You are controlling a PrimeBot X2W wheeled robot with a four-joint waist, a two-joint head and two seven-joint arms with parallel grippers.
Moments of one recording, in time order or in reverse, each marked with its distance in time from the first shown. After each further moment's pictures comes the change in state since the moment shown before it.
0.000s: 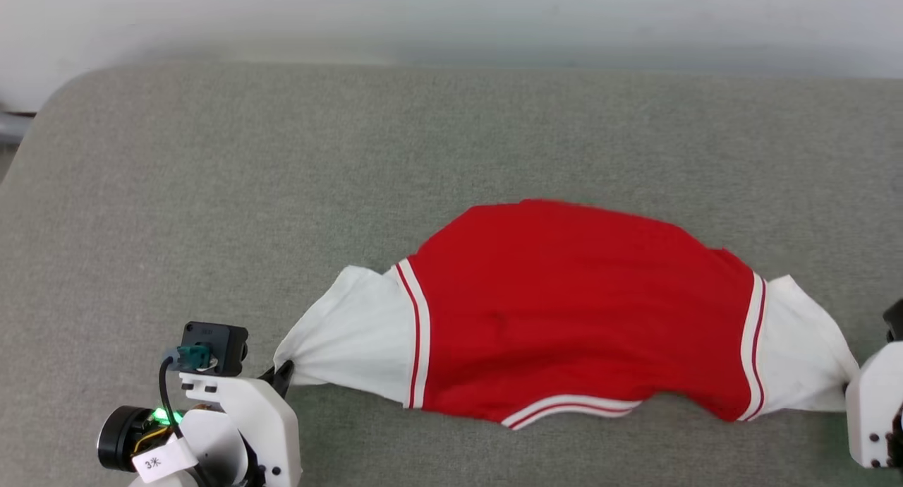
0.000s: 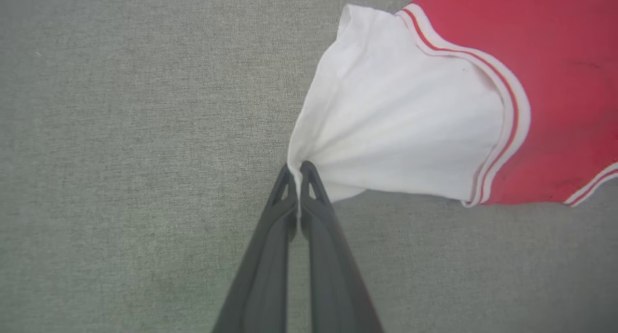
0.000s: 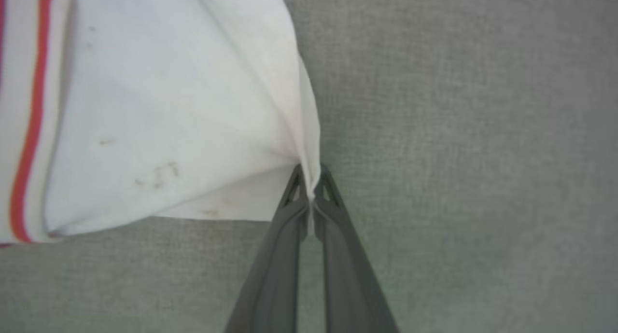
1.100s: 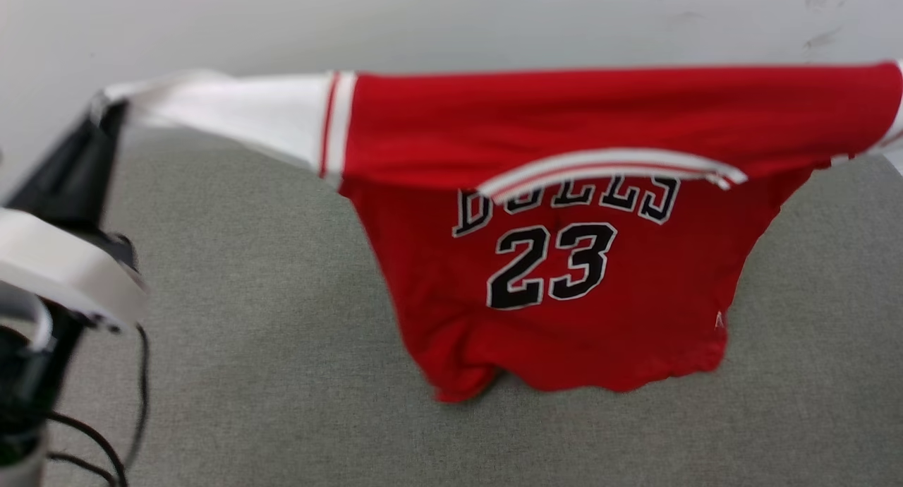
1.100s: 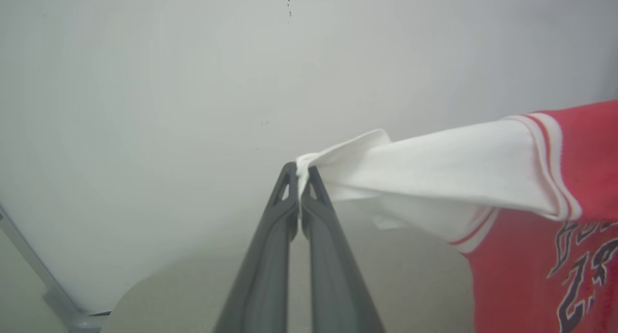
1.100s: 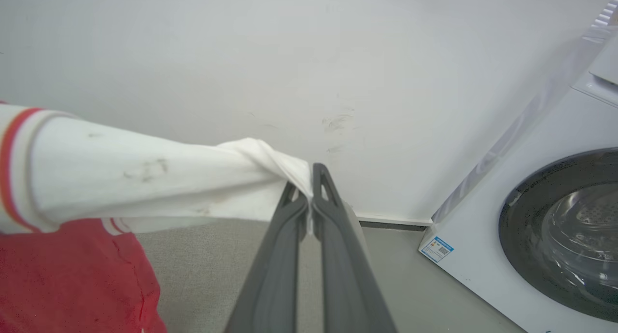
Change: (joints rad) left arm -0.260 0.163 0.239 -0.350 -0.094 -0.022 -0.053; right arm -0.244 -0.172 -0.198 -0.527 0.144 0.000 0.041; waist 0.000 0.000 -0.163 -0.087
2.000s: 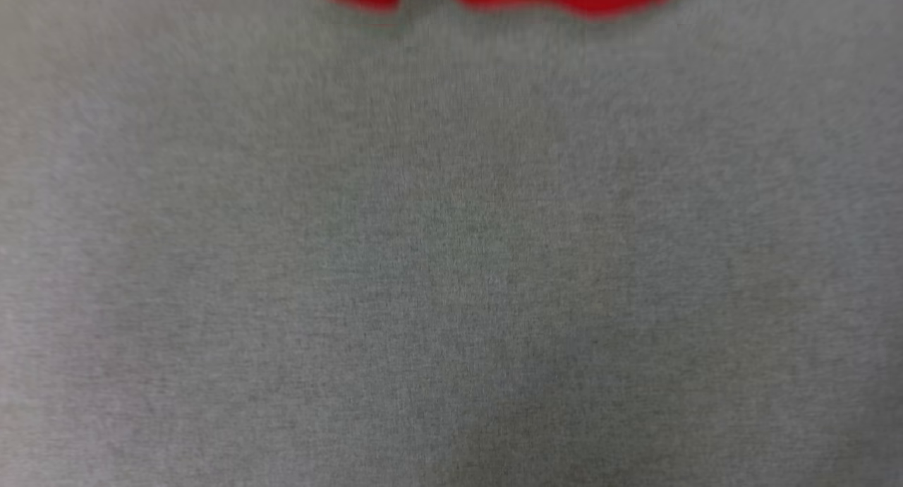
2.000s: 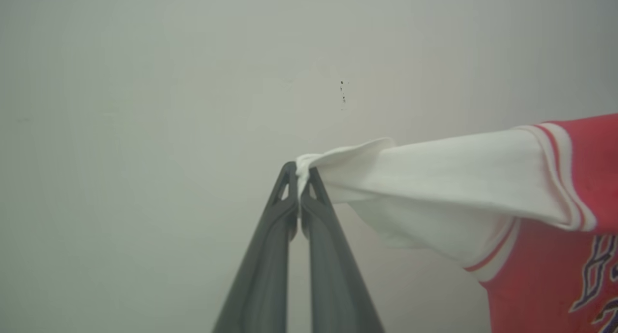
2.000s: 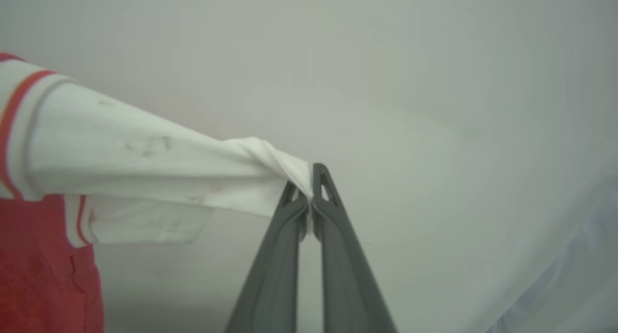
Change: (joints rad) left arm -1.019 0.074 -0.090 0.589 0.036 -0.147 -0.206; right arm -0.904 0.011 0.265 0.491 -0.154 0.000 -0.366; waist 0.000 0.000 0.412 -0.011
